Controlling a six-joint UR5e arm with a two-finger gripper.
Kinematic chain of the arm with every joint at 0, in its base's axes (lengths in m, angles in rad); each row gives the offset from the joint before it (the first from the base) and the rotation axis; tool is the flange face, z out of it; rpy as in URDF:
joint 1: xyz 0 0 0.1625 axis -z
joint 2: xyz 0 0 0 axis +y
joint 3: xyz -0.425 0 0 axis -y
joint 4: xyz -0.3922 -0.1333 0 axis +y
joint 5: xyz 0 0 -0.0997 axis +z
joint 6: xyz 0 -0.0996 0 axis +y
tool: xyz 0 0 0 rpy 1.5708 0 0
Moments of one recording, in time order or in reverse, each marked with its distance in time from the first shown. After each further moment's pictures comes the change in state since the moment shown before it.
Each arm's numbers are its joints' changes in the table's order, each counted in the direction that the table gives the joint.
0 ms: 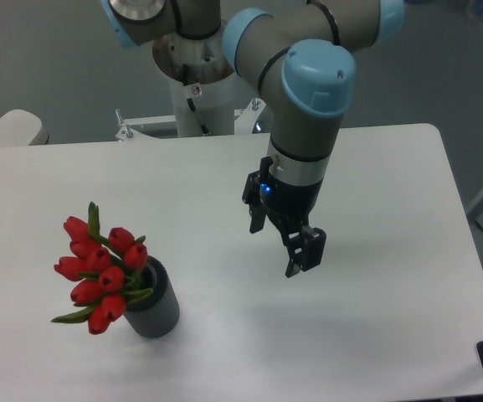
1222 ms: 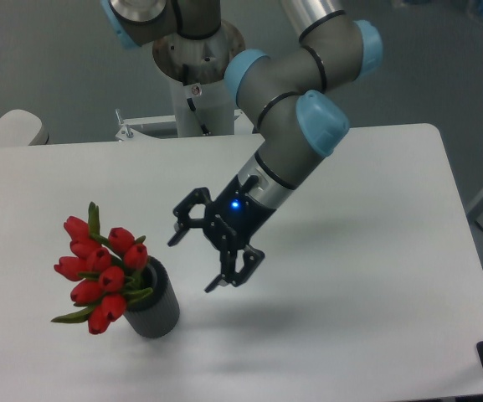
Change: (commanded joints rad) arm 0.008 -0.051 -0.324 -0.152 0.583 0.131
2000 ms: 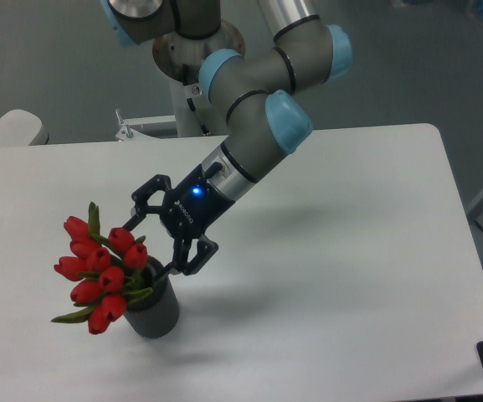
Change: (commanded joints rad) arm 0.066 0.027 -0.031 -0.158 0.054 0.003
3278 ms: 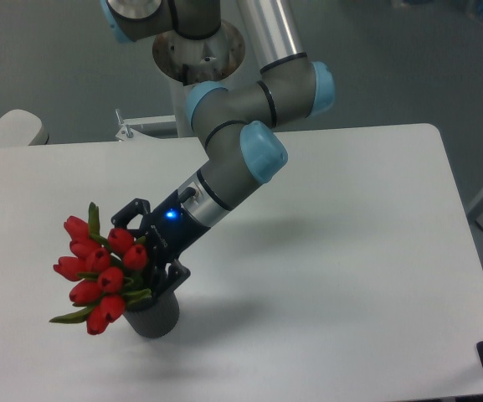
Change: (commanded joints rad) arm 0.032 0.071 0.031 -0.058 0.038 0.003
